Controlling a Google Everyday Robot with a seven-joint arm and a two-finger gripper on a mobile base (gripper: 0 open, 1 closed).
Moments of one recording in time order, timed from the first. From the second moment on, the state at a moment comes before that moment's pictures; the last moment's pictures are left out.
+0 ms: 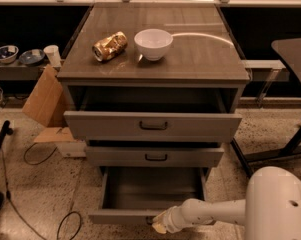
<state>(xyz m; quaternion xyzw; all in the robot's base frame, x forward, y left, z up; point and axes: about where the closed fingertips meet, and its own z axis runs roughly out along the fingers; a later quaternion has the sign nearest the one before) 0.438 -0.038 0.175 -0.44 0.84 0.26 0.17</state>
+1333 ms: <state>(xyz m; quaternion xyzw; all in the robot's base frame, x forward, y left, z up) 0.380 -0.085 0.199 -0.50 0.80 0.19 0.27</state>
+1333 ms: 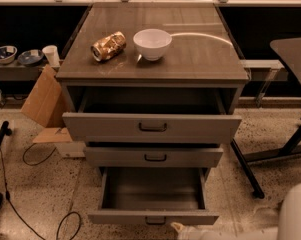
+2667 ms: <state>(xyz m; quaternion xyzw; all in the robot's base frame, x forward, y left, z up) 0.366 -0.132 0.300 -0.54 0.76 0.09 0.35</state>
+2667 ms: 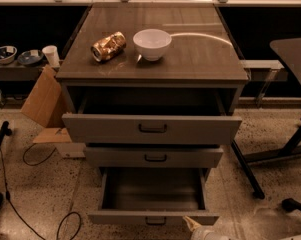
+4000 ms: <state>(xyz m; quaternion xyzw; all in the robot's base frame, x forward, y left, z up) 0.394 -0.134 0.301 -0.56 0.76 0.11 0.31</state>
